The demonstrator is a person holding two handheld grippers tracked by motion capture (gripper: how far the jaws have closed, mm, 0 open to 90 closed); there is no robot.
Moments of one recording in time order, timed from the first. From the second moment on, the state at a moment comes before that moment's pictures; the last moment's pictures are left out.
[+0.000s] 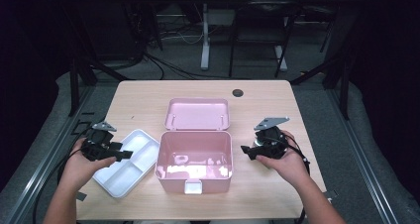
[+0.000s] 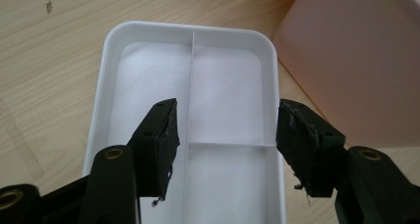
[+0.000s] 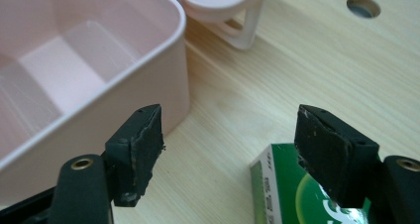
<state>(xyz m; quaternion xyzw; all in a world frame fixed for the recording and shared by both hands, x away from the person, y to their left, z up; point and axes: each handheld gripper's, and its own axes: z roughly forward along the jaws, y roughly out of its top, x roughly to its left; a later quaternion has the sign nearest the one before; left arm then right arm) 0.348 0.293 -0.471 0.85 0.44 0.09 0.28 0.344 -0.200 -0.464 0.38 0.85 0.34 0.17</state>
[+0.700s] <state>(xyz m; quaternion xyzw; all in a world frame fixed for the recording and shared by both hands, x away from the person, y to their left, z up) 0.345 0.291 -0.467 0.85 0.44 0.09 0.28 0.386 -0.213 -0.447 0.42 0.88 0.19 0.12</state>
